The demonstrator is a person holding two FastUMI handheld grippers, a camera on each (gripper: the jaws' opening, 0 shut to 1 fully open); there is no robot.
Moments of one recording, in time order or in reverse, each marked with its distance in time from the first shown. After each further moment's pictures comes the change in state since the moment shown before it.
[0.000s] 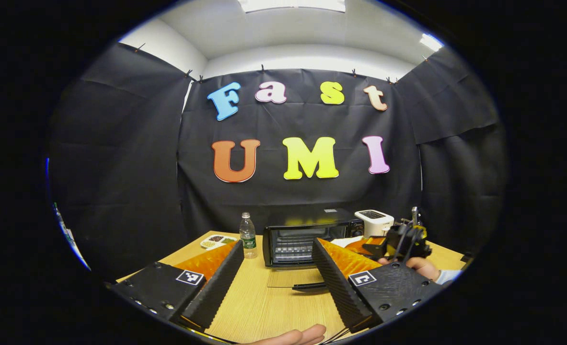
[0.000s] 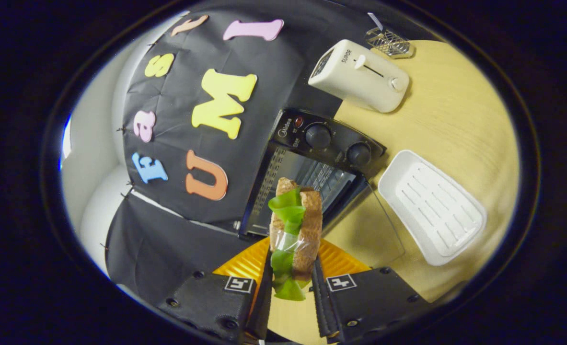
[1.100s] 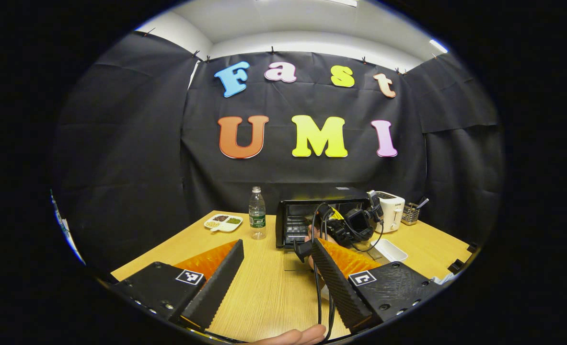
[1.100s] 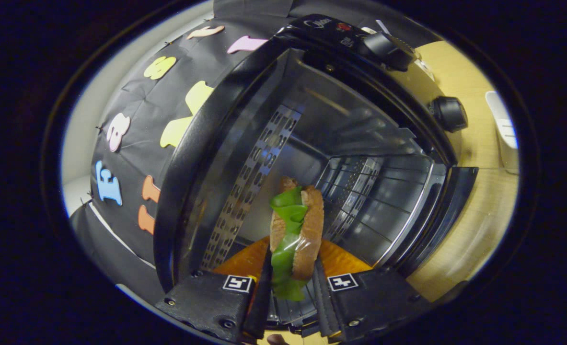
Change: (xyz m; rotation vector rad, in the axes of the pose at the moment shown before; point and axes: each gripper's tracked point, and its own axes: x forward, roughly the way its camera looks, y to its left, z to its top) left arm 0.015 0.048 -0.065 -0.036 0.128 0.002; right arm 0.211 -0.005 0.013 -0.051 -0.405 -0.153
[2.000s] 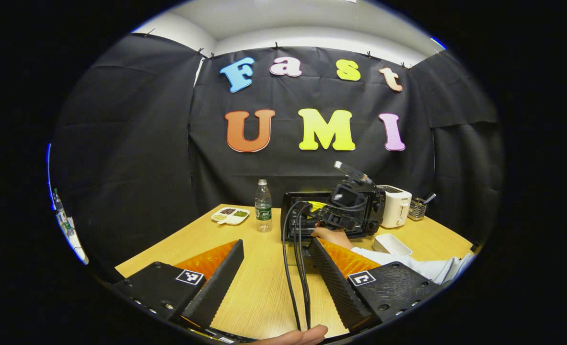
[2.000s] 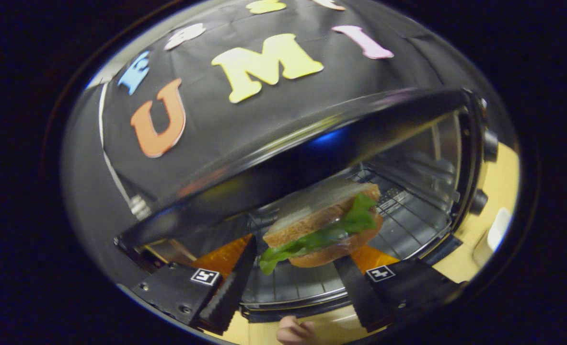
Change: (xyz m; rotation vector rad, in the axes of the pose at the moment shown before) left arm -0.009 -0.013 -0.010 0.021 0.043 0.055; right arm -0.007 0.003 -0.032 -0.736 0.193 -0.124
